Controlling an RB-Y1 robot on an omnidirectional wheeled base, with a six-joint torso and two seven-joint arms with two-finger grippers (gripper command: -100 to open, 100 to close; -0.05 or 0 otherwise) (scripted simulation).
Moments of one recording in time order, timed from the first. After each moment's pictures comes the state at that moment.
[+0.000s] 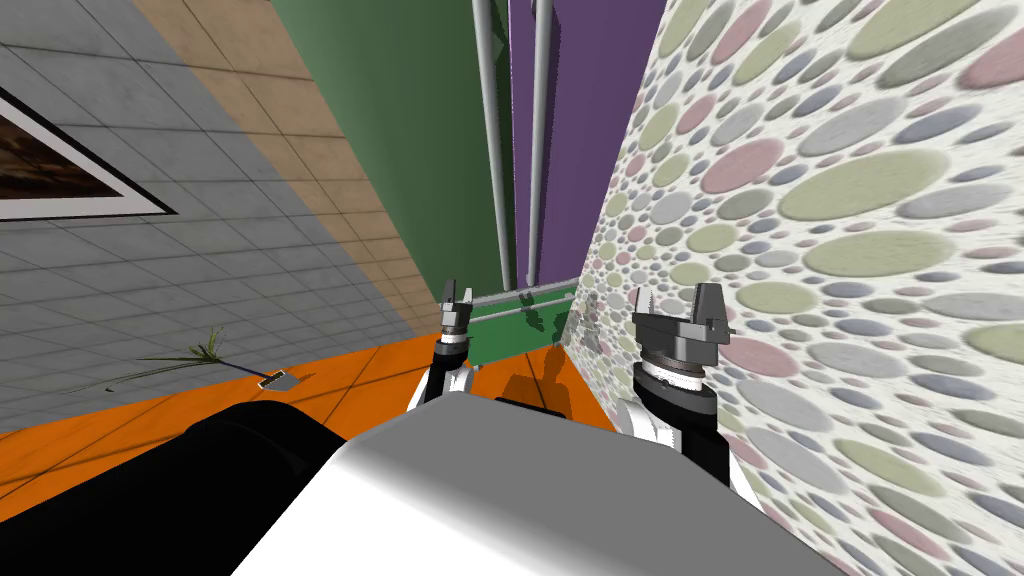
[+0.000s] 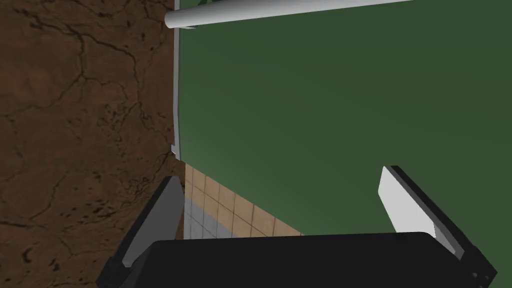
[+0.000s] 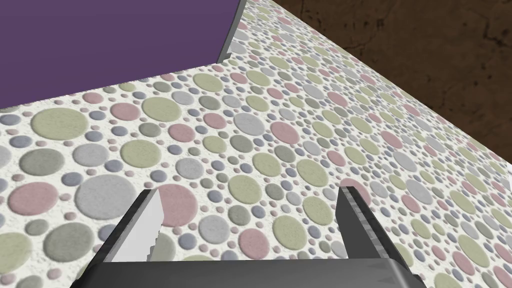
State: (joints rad) left arm 0.47 -0.02 -0.07 -2.22 -0.08 -0.58 -0.03; right arm 0.47 -0.01 0.06 -2.32 0.09 -0.64 -0.12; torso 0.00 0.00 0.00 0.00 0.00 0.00
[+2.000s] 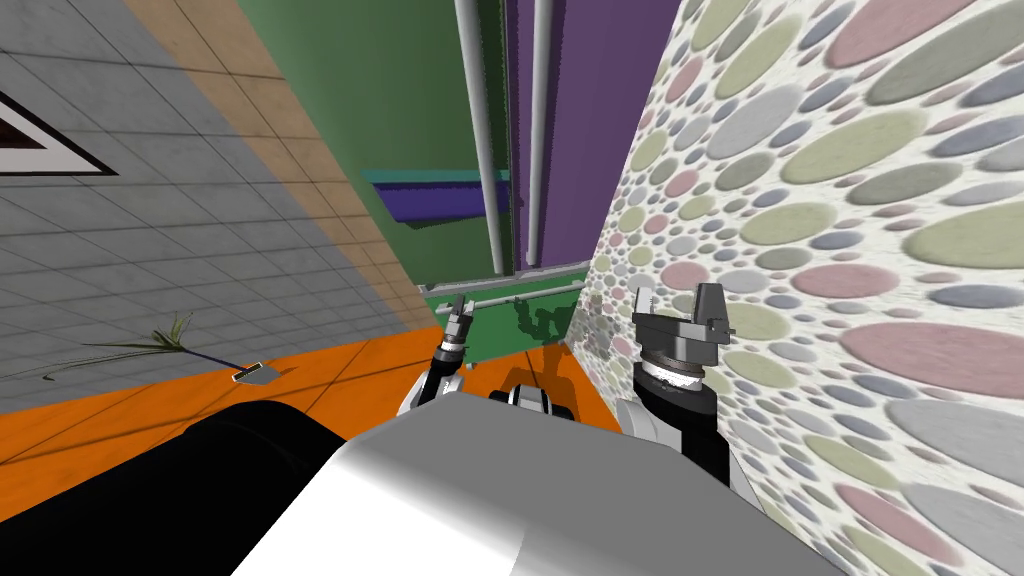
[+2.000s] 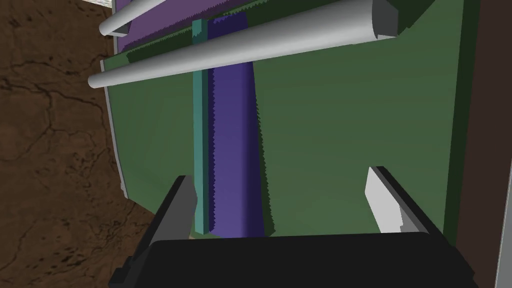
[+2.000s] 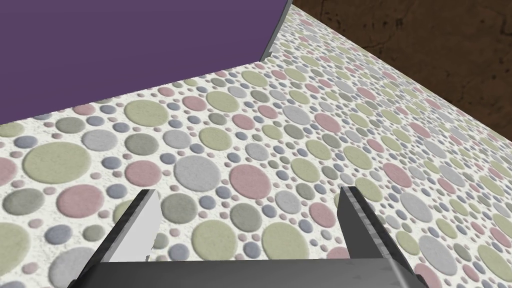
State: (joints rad) left arm 0.47 0.16 -0.04 -2.03 -0.05 -0.69 -0.01; right arm 0.47 -0.01 0.06 -2.32 0.09 -0.64 -0.12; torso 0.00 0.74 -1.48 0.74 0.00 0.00
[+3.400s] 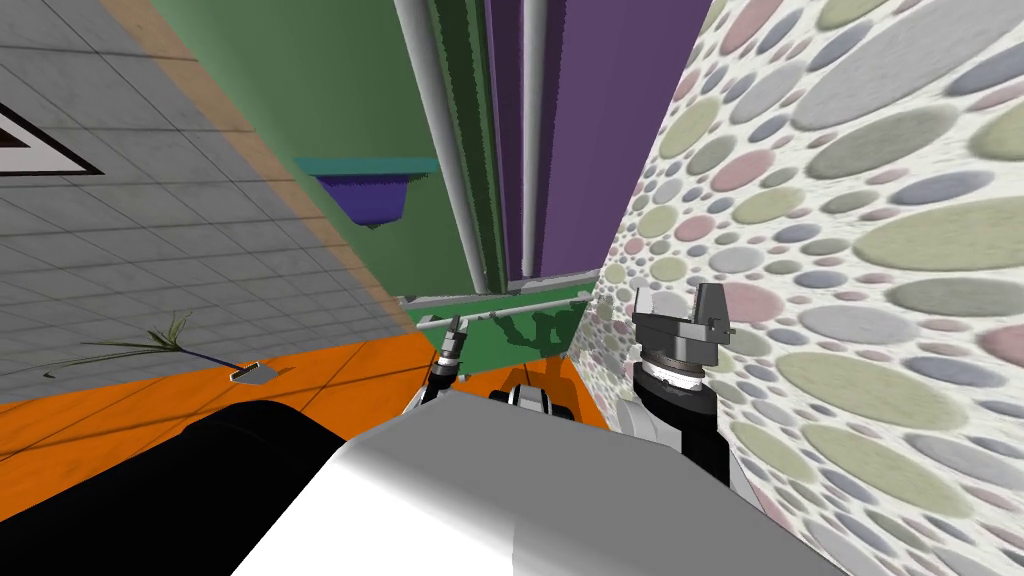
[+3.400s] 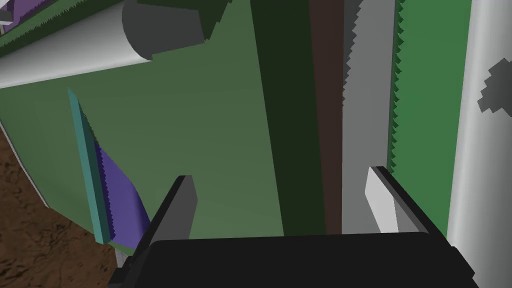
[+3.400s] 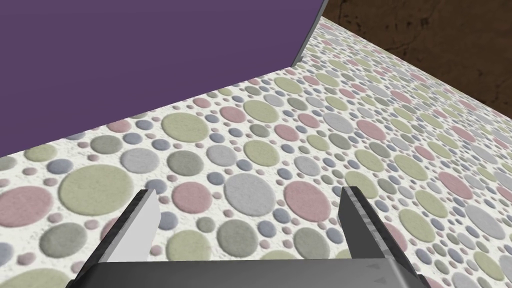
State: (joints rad) left arm 0.45 0.18 0.03 -1.66 0.01 -0.89 0.04; right arm 0.47 -0.01 0.06 -2.32 0.09 -0.64 -0.12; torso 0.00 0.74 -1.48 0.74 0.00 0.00
